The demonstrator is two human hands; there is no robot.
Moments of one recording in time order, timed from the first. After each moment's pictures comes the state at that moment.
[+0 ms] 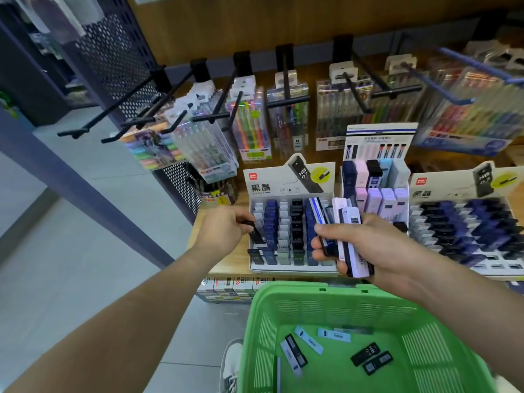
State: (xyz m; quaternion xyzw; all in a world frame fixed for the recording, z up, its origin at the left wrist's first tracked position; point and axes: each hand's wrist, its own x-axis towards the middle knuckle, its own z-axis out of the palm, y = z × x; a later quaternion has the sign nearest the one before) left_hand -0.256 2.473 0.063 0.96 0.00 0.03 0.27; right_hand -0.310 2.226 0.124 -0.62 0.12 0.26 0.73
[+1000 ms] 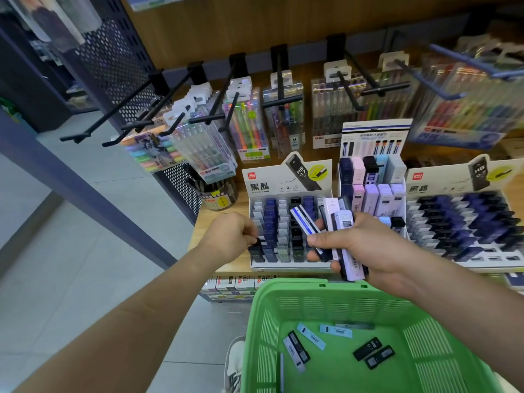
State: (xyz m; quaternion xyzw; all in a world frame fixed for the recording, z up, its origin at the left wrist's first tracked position) left_hand -0.265 2.467 0.071 0.98 -0.05 -0.10 0.15; right_hand -0.315 2.228 0.122 -0.62 0.11 0.26 0.73
